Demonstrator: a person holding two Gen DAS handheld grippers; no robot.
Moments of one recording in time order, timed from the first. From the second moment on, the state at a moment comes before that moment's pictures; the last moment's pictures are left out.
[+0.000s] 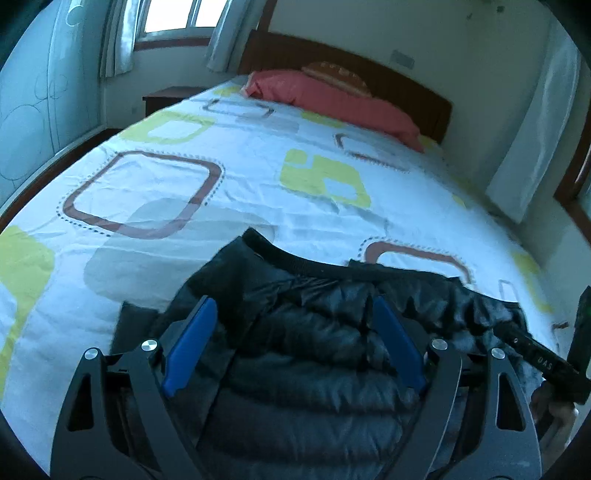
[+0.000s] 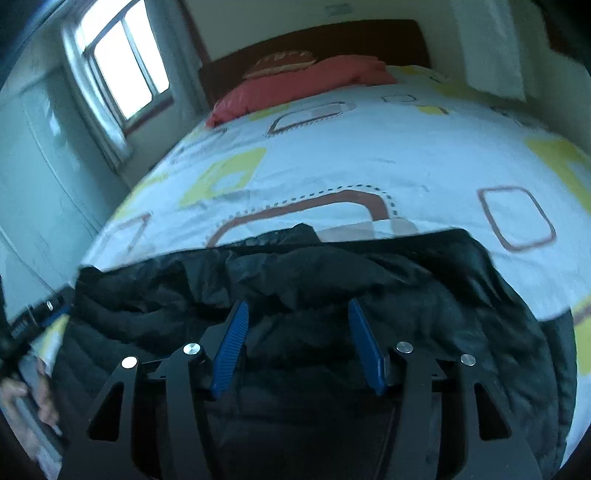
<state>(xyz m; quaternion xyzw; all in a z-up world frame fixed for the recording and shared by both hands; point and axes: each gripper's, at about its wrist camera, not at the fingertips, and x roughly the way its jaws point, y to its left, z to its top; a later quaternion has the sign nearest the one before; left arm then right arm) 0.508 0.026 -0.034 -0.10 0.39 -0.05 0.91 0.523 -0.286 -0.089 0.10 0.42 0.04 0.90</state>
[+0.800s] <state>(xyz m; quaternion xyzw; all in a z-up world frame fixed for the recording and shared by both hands) 0.544 0.018 -0.090 -0.10 0.46 -0.04 0.88 0.518 -0.349 -0.120 0.15 0.43 -0.03 0.89</state>
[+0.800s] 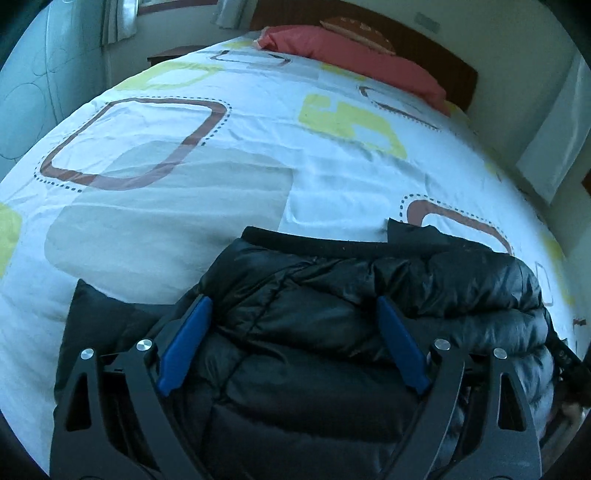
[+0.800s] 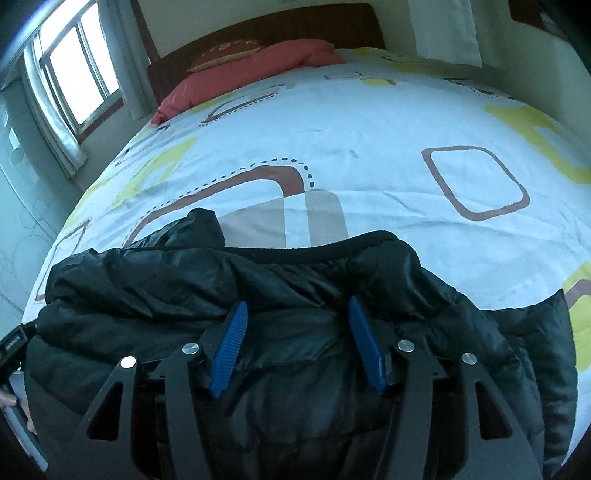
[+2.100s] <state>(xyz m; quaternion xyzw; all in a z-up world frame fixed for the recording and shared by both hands) 0.282 0.133 -0.102 -0.46 0.36 0.03 0.81 0.264 -0.420 -0.138 0.46 0.36 -0.08 0.81</state>
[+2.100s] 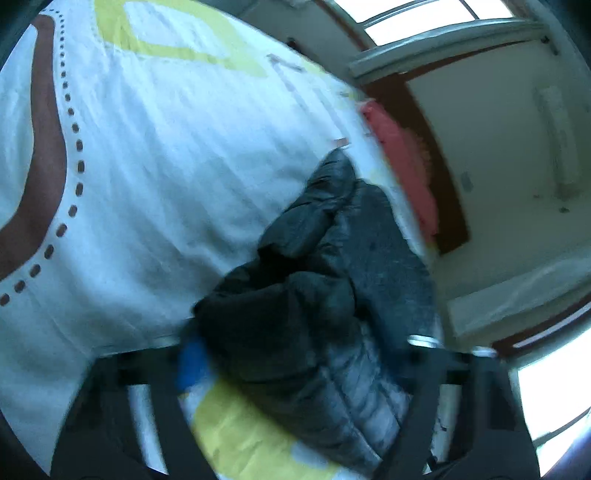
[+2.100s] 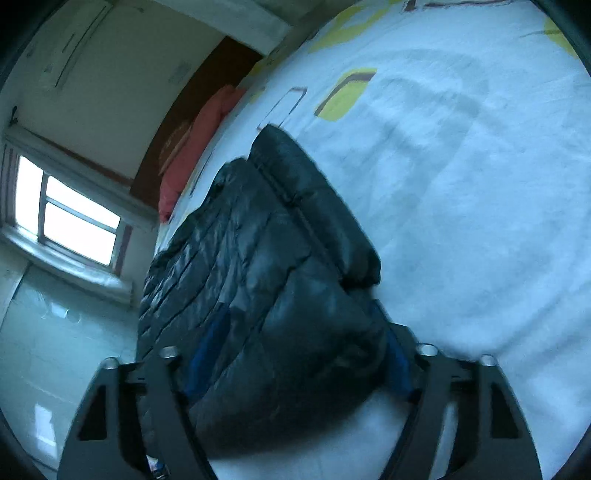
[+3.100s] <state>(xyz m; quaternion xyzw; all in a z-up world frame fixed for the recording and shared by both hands) 0.105 0.152 -0.085 -0.44 0.37 0.01 0.82 0.107 -0.420 -0.120 0.48 0.37 -0.02 0.80</state>
